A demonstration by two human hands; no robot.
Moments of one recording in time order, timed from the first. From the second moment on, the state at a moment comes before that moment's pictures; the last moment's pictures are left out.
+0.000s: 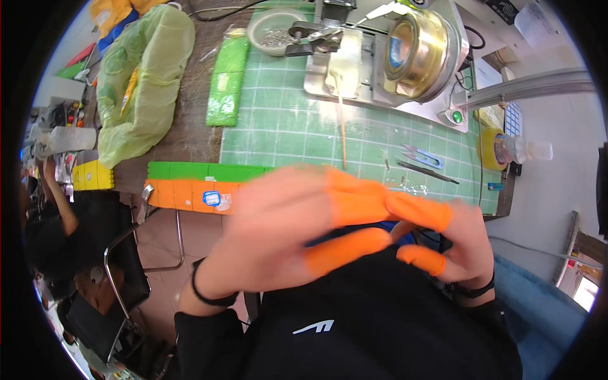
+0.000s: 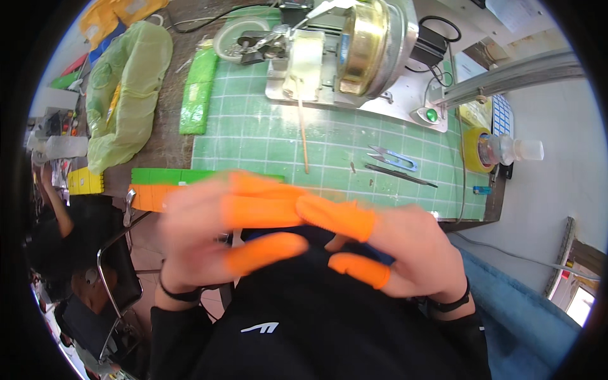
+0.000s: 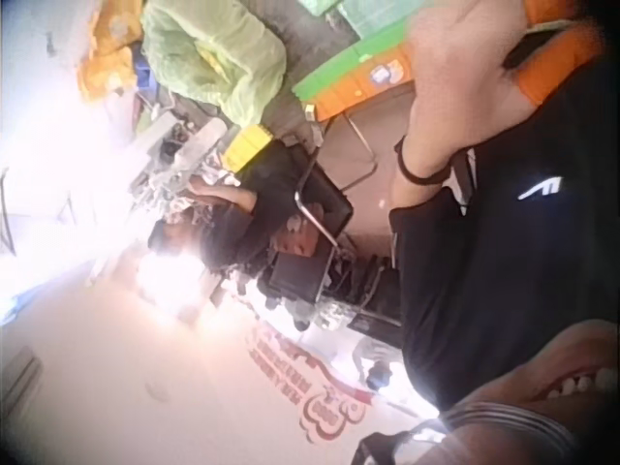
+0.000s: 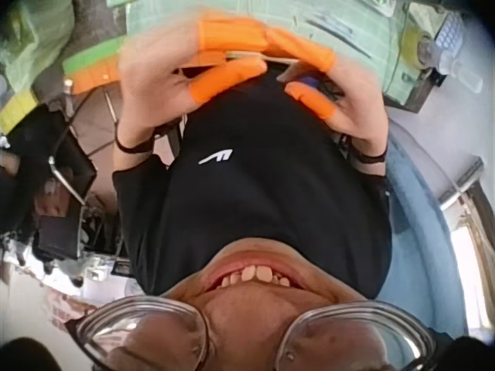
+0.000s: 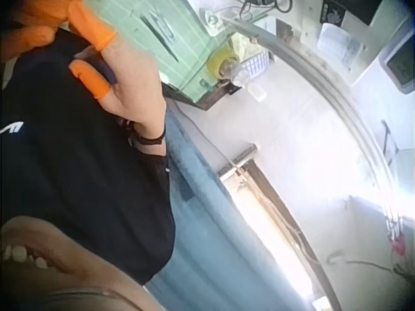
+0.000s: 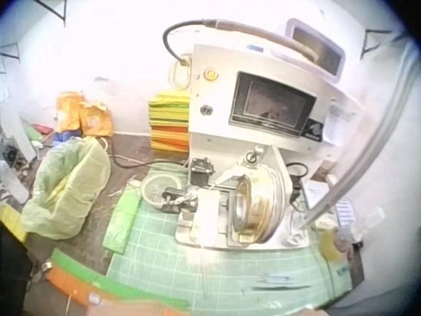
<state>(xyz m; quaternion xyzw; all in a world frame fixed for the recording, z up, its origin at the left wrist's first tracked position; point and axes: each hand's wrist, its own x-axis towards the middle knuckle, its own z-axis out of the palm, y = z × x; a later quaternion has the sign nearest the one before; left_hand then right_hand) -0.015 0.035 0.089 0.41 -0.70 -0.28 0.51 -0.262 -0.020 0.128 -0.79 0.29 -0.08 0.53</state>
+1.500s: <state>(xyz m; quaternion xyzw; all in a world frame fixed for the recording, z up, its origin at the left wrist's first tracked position) 0.076 -0.190 -0.010 0.68 -0.73 0.01 0.05 -0.216 -0.068 0.031 -0.89 0.29 -0.08 0.34</state>
